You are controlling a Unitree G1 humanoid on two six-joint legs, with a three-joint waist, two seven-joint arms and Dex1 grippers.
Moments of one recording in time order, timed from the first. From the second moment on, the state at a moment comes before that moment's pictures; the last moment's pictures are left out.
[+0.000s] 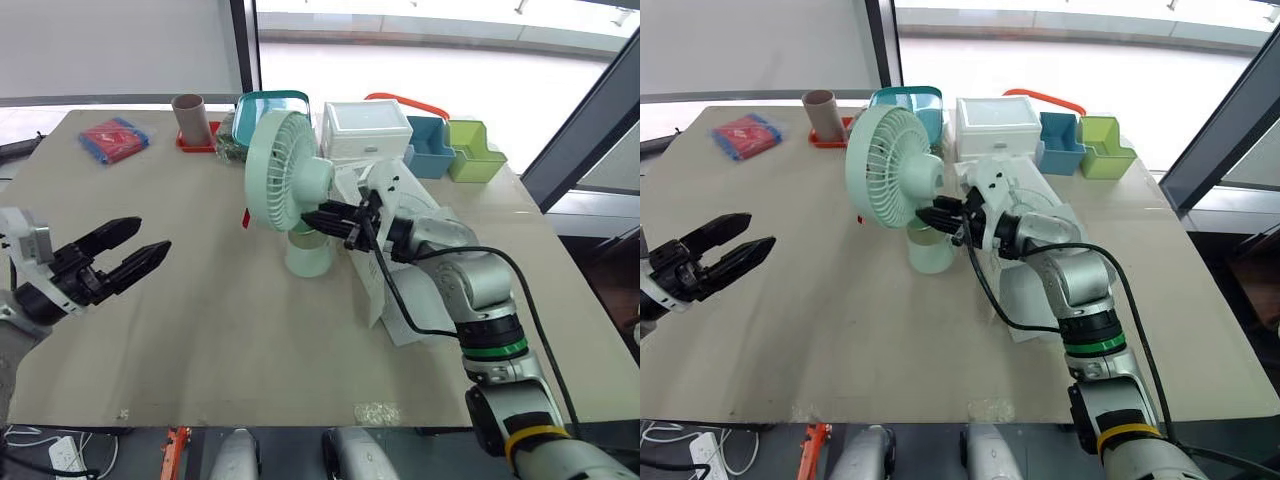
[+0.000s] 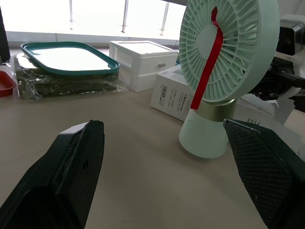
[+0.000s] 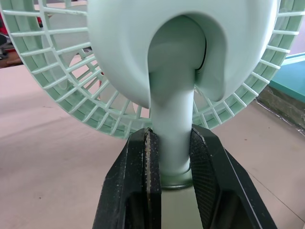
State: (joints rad) left arm -0.05 0.75 0.48 -0.21 -0.89 0.44 -0.91; right arm -0.72 -0.34 0.09 -0.04 0.37 0.55 0.83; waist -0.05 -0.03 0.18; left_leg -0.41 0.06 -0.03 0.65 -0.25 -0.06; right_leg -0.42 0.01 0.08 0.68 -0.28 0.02
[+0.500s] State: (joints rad) left arm -0.06 0.64 0.41 -0.20 -0.82 0.37 -0.95; right arm -0.59 -0.39 0.03 -0.27 0.50 0.62 0.81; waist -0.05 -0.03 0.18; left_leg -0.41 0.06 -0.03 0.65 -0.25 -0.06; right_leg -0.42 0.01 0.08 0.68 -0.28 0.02
